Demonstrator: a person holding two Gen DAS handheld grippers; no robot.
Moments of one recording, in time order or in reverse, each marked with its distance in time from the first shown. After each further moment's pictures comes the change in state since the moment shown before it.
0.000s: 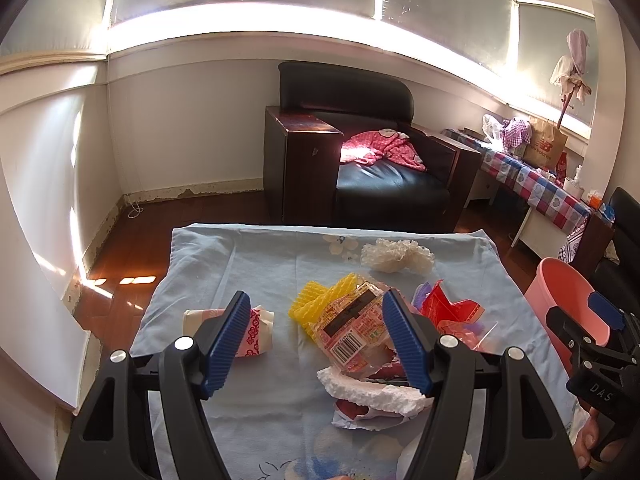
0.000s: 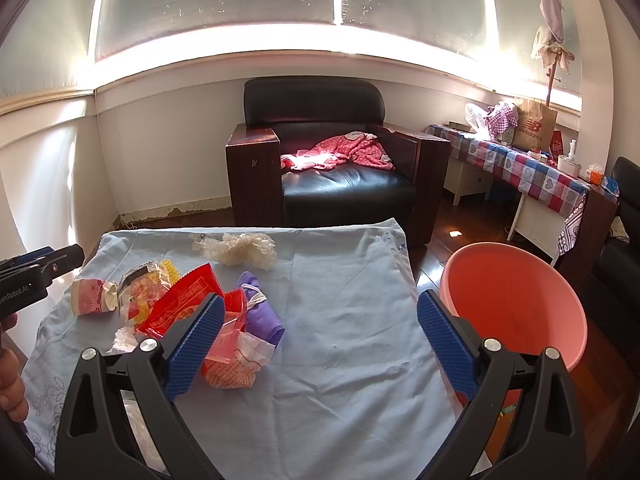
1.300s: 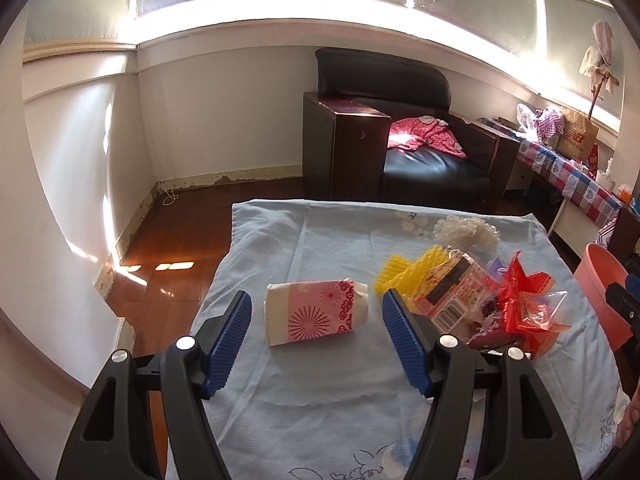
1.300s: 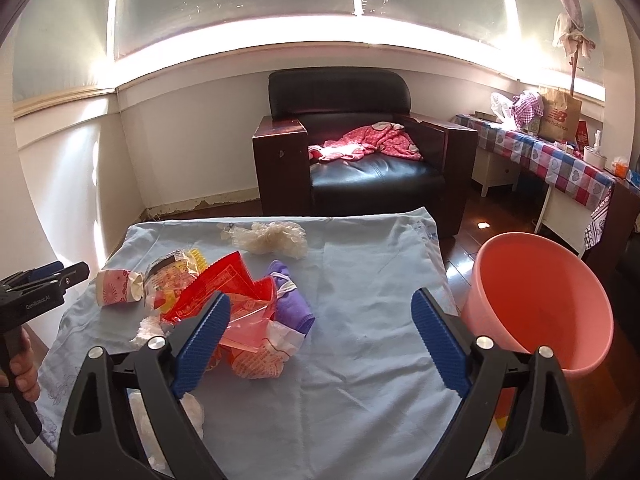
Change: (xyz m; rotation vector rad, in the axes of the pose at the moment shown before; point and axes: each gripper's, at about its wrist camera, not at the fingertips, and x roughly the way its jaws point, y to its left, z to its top) left arm 0.014 0.058 -0.023 -0.025 0.046 0.127; right arm 0.008 0.008 -0.009 -0.002 0.045 0.113
